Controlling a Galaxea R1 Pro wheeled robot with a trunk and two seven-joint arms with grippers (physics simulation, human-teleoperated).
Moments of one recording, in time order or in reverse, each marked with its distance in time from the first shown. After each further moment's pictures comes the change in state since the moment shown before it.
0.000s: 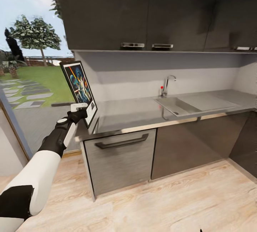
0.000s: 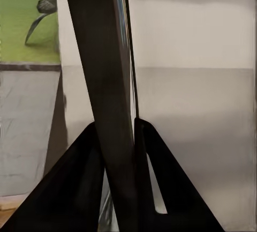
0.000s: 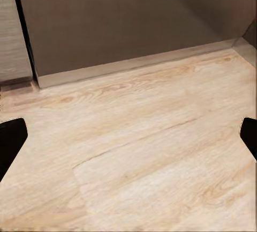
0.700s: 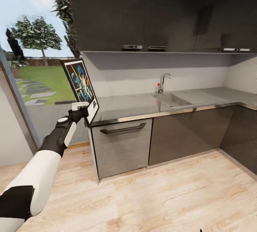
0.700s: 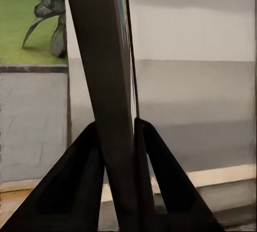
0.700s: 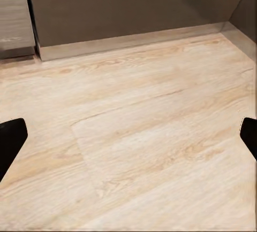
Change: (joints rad) left arm 0.000 -0.006 -0.008 -0.021 0.001 0.000 -0.017; right arm 0.000 0.000 0.000 0.002 0.002 0.000 0.000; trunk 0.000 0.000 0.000
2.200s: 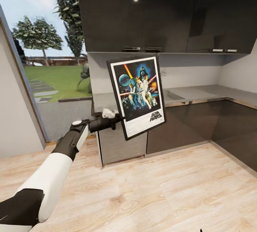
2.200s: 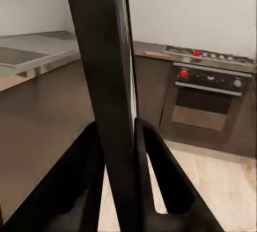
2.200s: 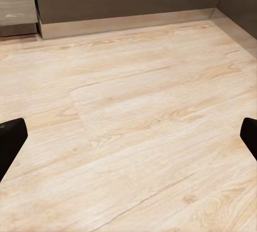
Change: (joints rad) left arm 0.025 -0.087 -0.101 0.003 0.029 0.000 -0.997; right arm 0.000 -0.001 0.000 -0.002 -0.001 0.000 0.001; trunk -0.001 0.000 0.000
